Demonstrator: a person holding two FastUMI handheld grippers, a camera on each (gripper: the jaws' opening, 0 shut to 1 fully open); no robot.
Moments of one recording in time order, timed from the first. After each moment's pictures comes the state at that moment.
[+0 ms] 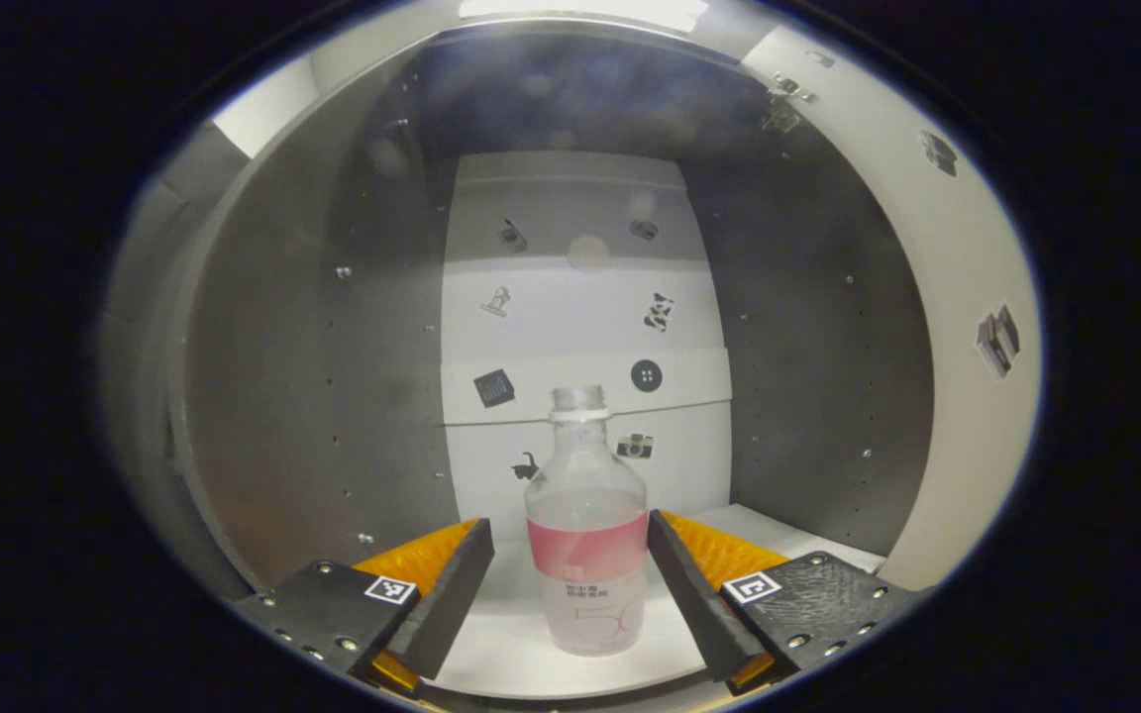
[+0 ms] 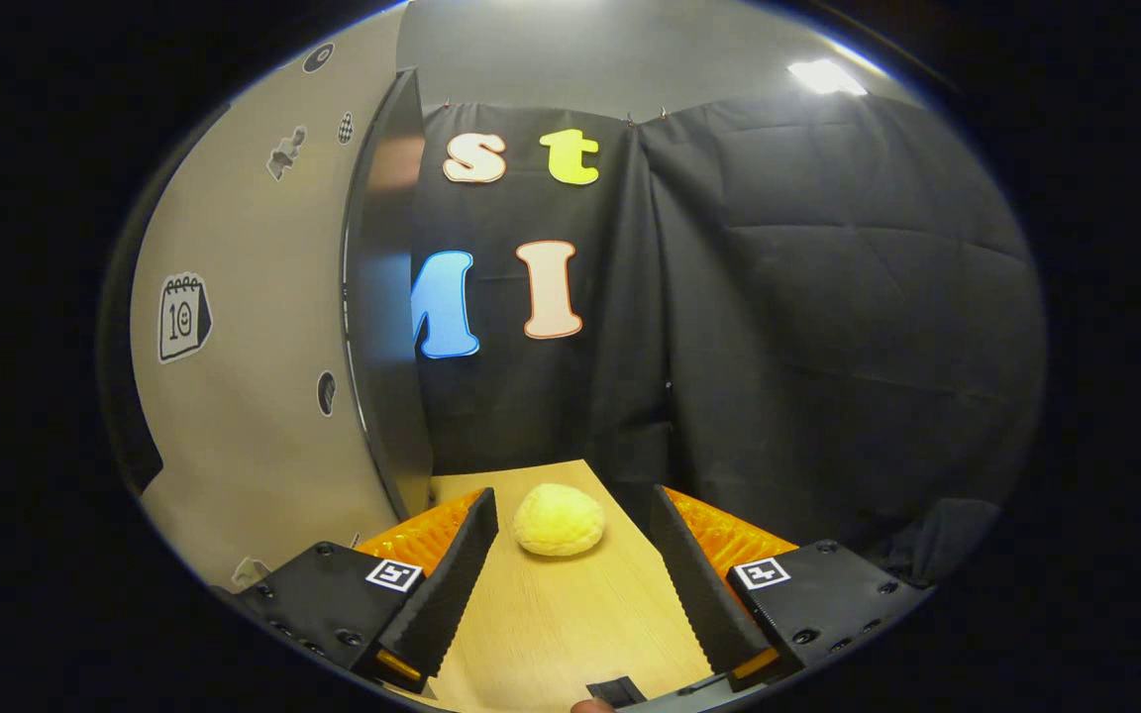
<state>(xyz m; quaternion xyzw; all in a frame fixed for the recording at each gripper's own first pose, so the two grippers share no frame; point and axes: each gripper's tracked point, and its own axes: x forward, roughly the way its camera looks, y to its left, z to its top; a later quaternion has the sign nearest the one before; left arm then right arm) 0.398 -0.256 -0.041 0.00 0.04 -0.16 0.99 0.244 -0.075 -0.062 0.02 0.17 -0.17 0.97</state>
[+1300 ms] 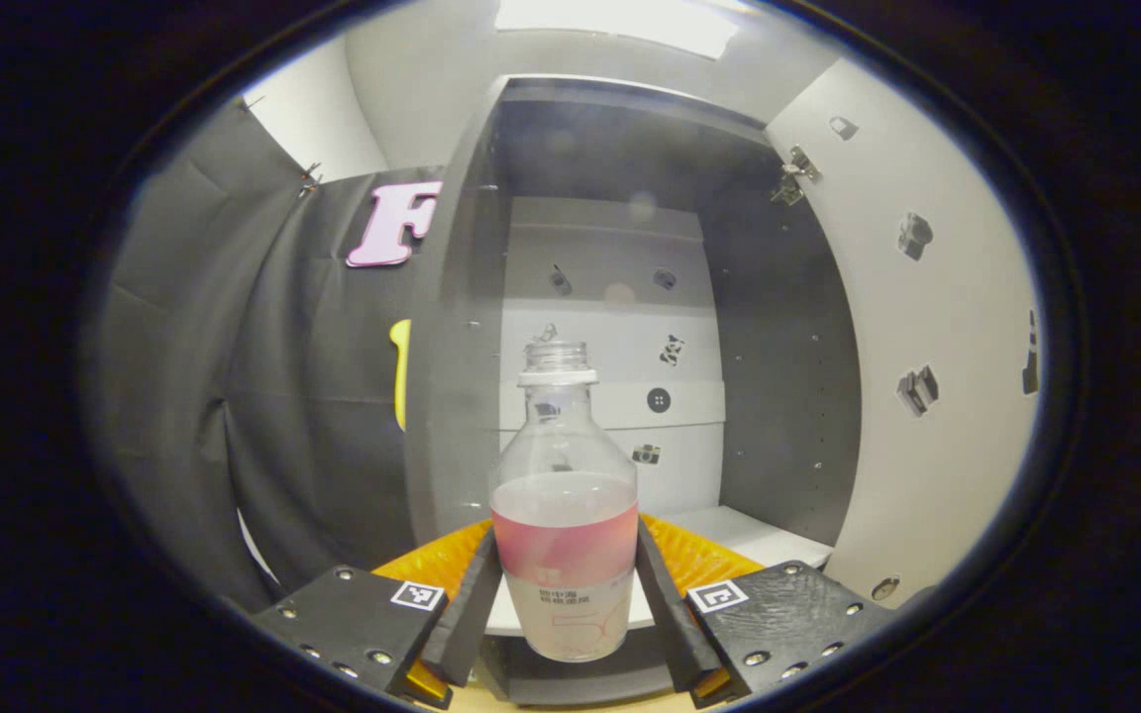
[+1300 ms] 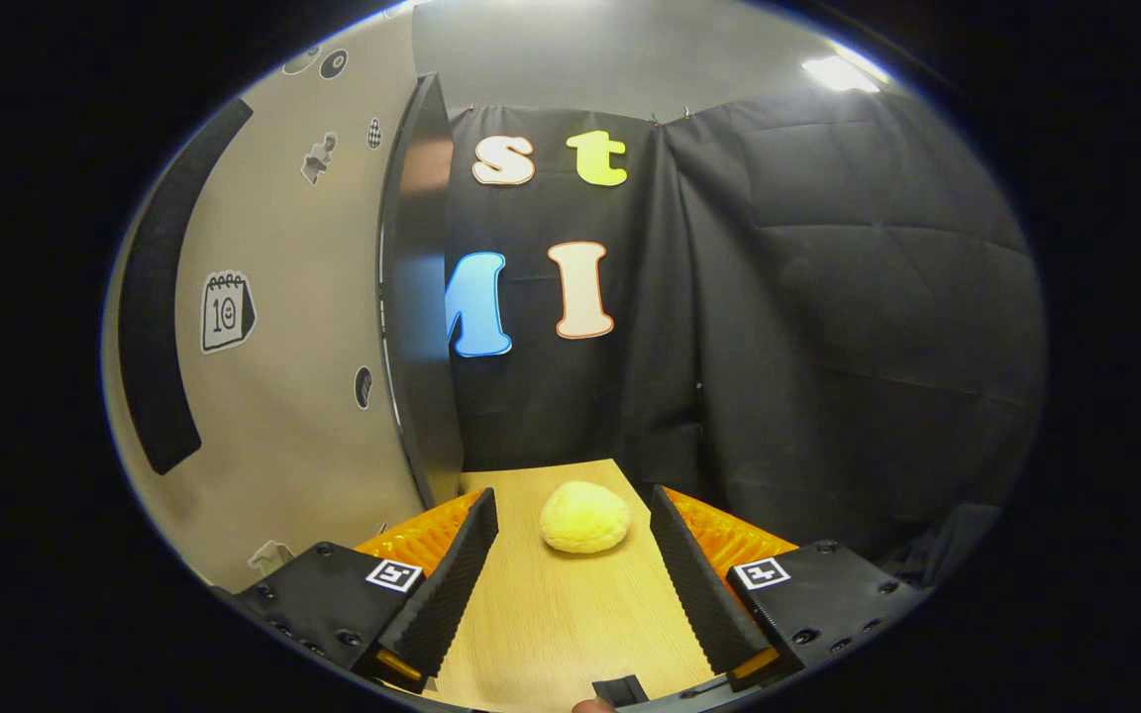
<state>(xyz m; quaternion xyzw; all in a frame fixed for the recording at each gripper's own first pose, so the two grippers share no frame) 0.287 -0.172 -0.005 -0.04 0.01 -0.13 0.99 0.233 -0.066 -0.064 0.03 0.17 -0.11 0.98</state>
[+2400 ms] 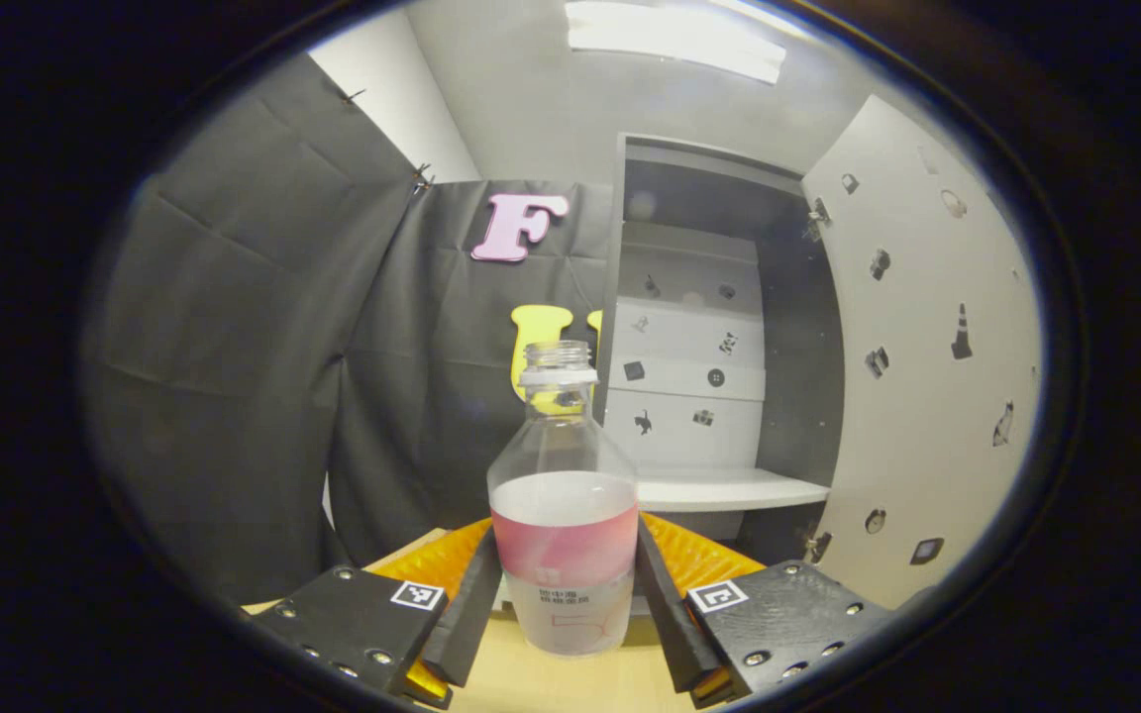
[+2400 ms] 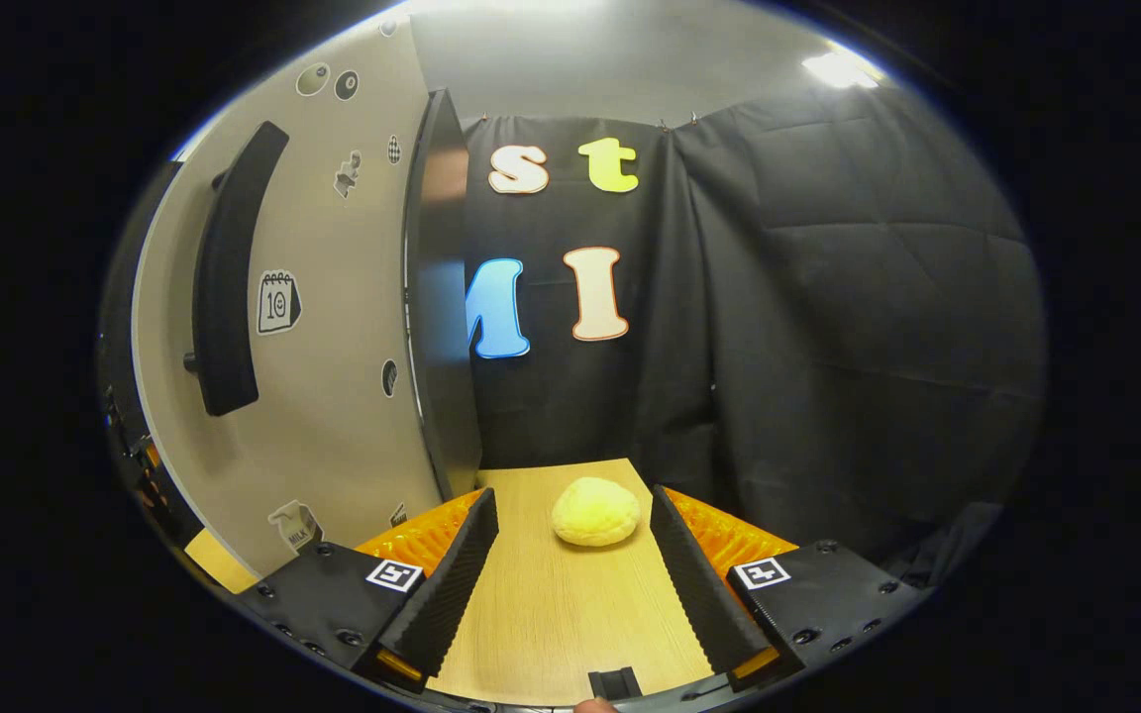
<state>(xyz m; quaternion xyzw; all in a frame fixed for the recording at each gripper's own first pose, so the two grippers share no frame) 0.102 -0.062 -0.092 -0.09 0.01 -0.04 1.00 0.199 -0.072 -0.067 0.03 0.15 -0.08 0.98</state>
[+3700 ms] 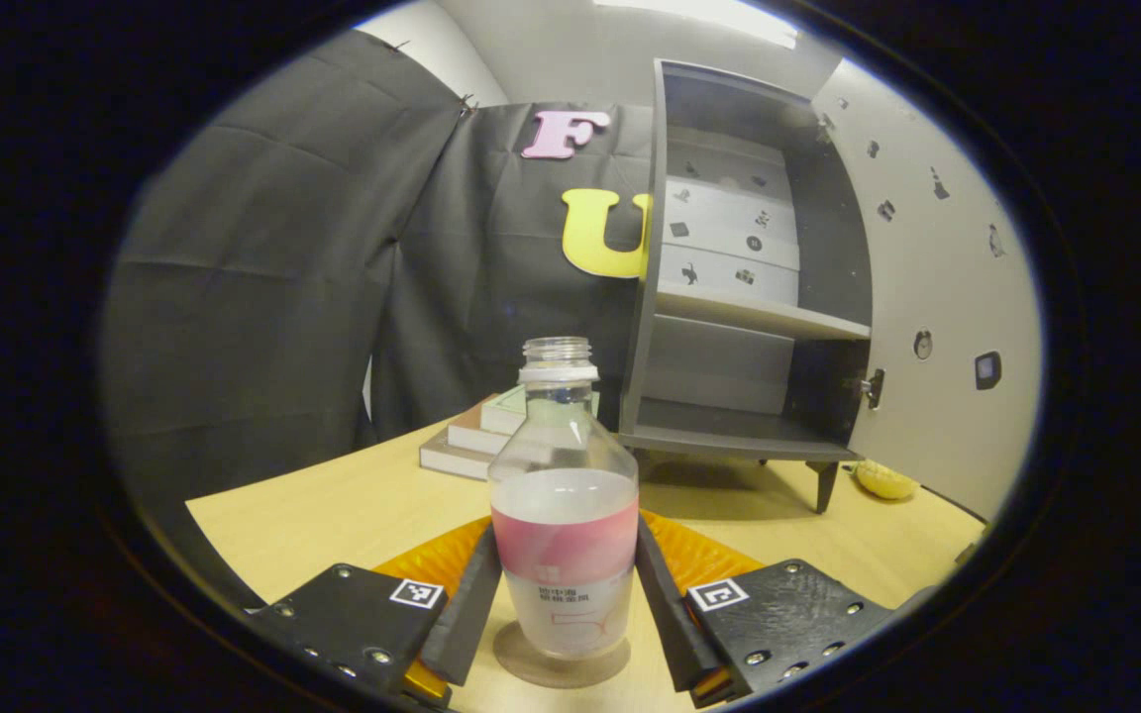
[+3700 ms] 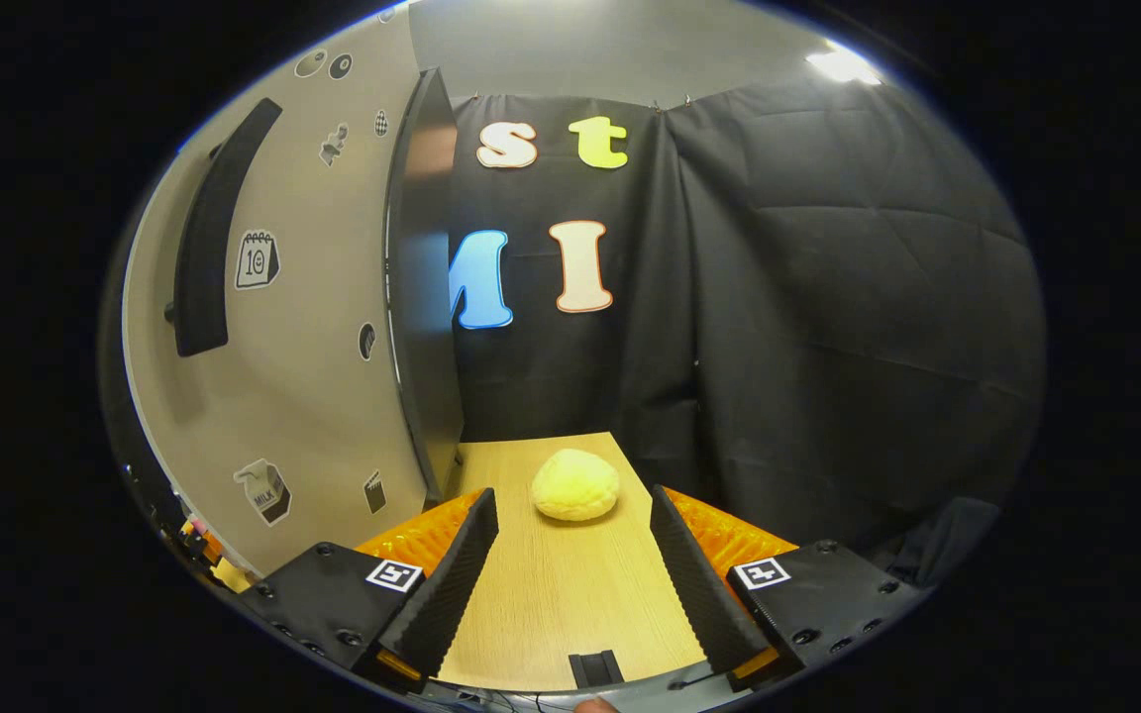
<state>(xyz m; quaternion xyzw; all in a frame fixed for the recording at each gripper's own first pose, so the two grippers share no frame) 0.030 -0.050 -0.315 -0.10 0.14 0.01 0.99 0.185 -0.085 -0.095 0.02 0.20 -0.09 0.98</state>
